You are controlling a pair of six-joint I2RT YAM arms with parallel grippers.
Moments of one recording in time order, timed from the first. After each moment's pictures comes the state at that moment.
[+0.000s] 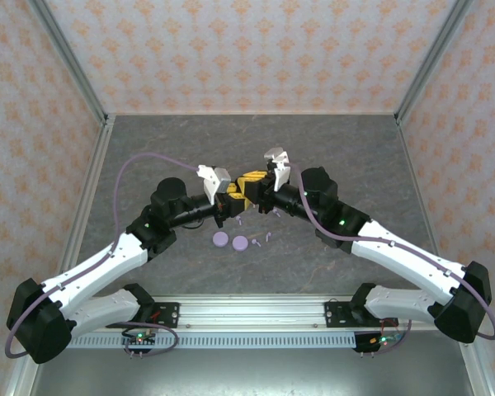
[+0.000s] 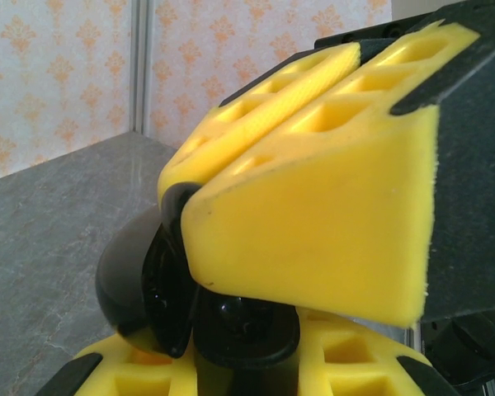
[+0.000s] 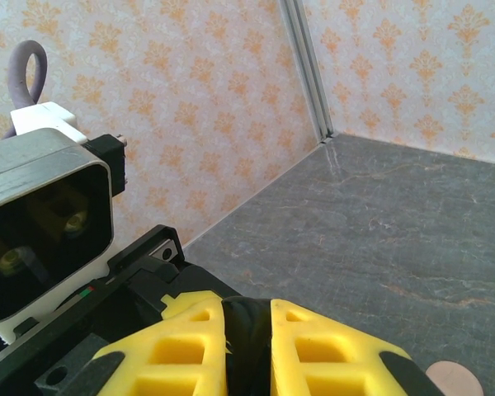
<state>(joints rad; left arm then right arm) -0.62 1.03 0.71 0.22 0.47 -0.16 0.86 1.12 0.94 0.05 -0.15 0.32</state>
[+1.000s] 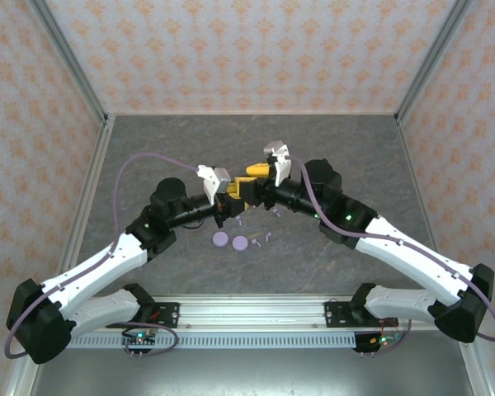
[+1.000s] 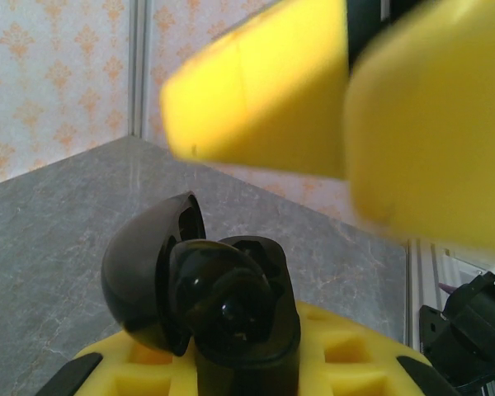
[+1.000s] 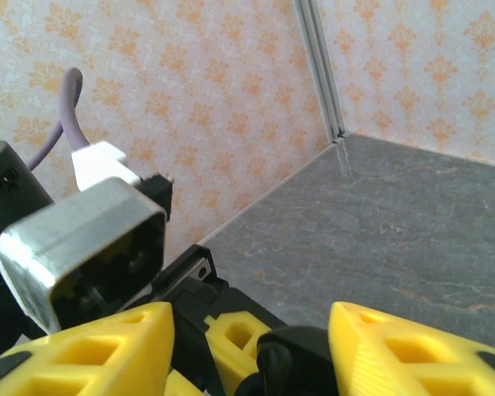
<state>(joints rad) -0.63 1.03 0.71 0.23 0.47 -0.16 0.87 1.12 1.08 -0.11 -0.17 0.31</state>
